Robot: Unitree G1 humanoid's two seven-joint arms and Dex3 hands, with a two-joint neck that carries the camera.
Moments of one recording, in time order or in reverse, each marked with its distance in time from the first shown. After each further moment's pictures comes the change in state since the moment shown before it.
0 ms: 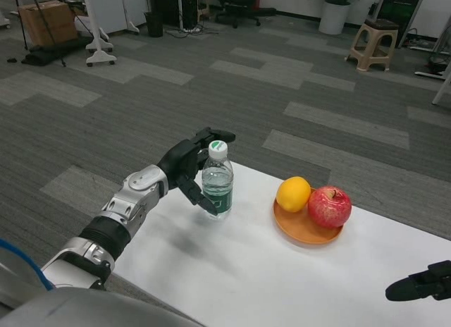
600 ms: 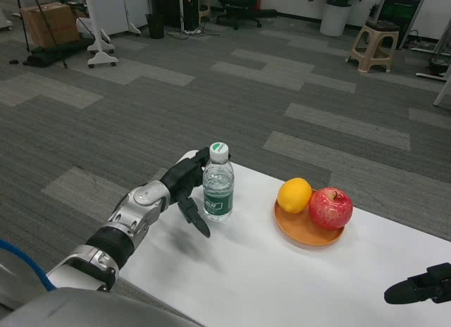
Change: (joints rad) left arm -0.015 -0.045 -0.005 0.160 0.140 -0.056 0.056; right arm 0.014 0.003 0.000 -0.021 0.000 0.000 0.000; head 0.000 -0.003
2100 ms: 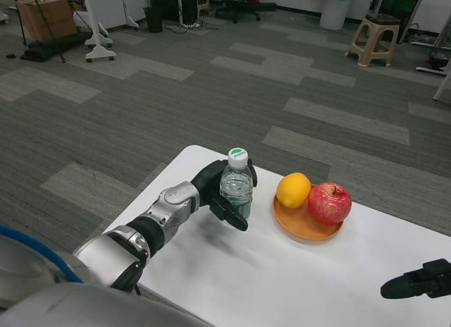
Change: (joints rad) left arm -0.188 -0.052 -0.181 0.347 -0.186 -0.209 -0.069; right arm 0.003 0.010 0.002 0.016 0.000 -0.002 -0.001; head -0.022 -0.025
